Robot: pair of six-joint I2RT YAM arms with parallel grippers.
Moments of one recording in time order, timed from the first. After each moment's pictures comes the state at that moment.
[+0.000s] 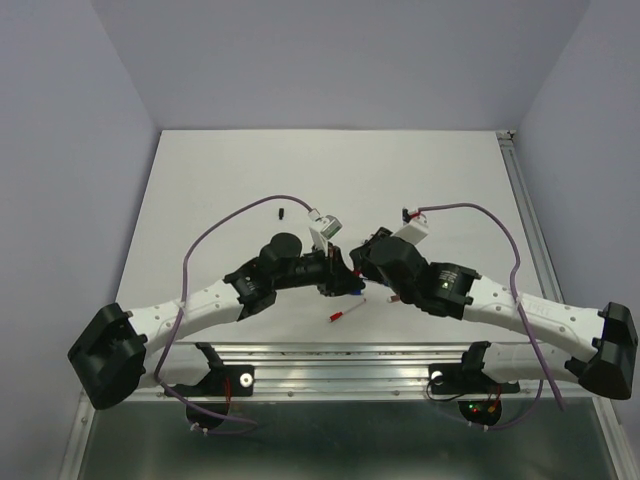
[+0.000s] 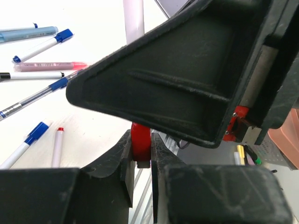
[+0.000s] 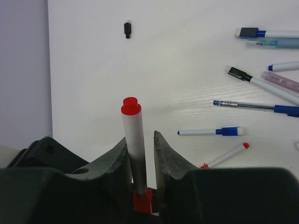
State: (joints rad) left arm -0.90 1.17 0.63 0.28 0.41 -0.65; right arm 1.07 1.12 0.90 -0.37 0.61 1.16
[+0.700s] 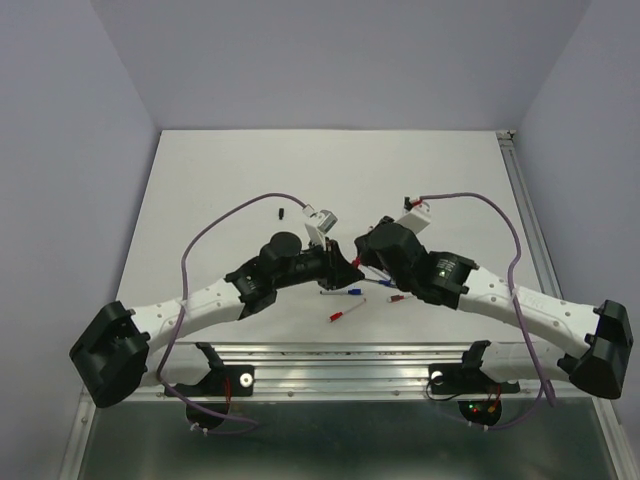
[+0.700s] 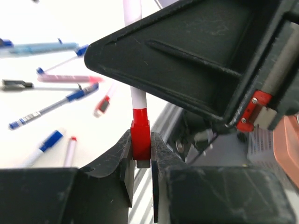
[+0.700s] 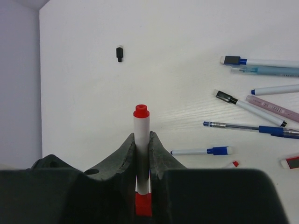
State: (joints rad) left arm -0.90 1.19 0.63 0.29 0.35 -0.68; right arm 1.04 1.16 0.96 -0.40 0.71 1.12
